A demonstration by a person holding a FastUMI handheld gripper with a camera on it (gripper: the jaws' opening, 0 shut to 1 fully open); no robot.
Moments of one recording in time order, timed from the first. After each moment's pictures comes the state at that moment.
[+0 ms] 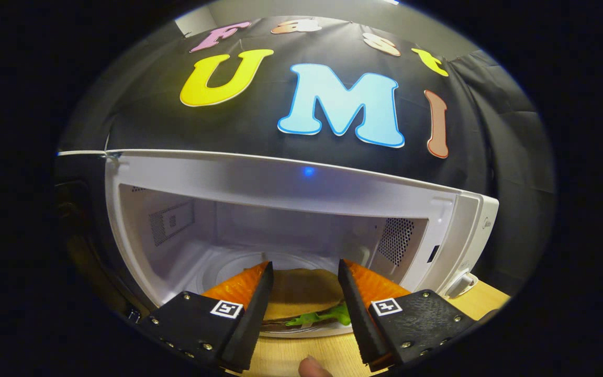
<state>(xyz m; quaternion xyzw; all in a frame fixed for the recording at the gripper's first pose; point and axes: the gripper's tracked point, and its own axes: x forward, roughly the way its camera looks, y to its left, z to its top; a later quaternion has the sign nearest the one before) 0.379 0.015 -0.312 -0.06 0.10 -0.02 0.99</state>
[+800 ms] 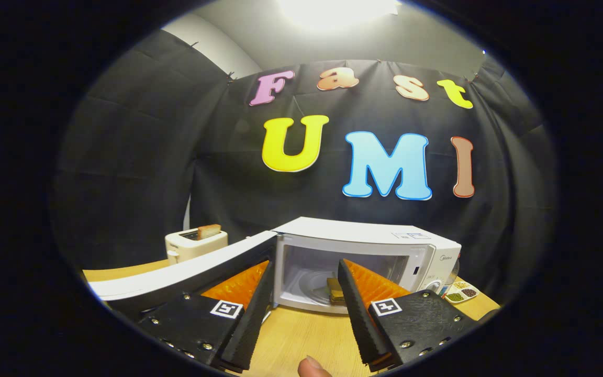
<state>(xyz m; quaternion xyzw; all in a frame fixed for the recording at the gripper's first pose) 0.140 0.088 -0.180 -0.04 0.01 0.17 0.98</state>
